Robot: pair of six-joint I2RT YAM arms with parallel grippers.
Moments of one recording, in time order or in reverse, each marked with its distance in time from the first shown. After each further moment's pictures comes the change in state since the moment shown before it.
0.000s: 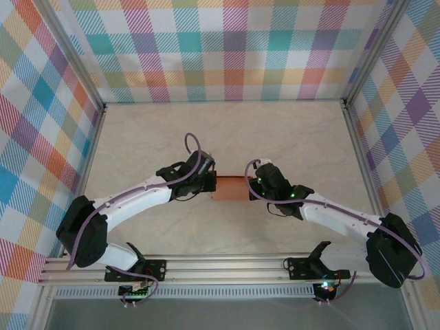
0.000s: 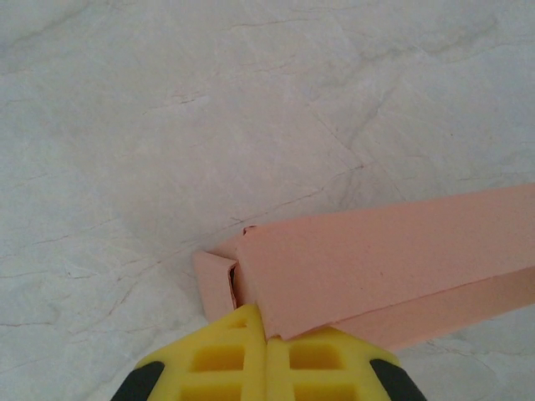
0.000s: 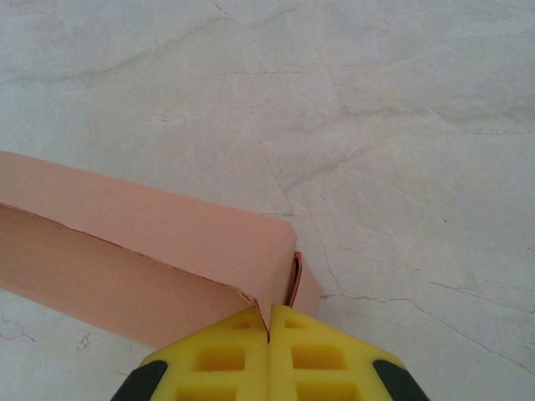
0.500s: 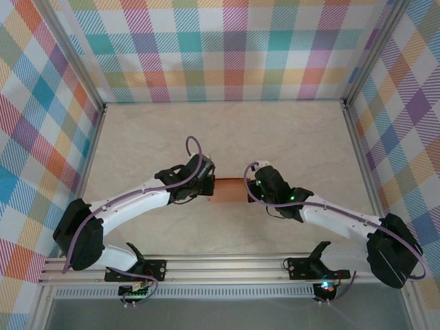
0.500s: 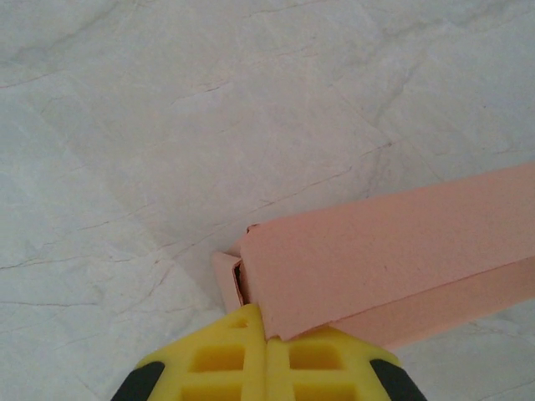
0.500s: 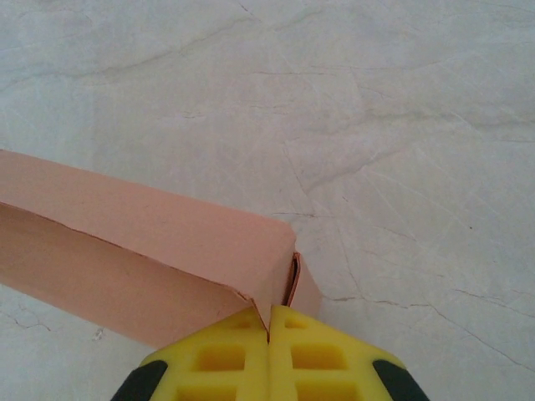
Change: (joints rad) left arm -0.020 -0.023 0.002 -0.073 -0.059 0.062; right arm 0.018 -0.008 -0.024 0.041 -0.008 -0.018
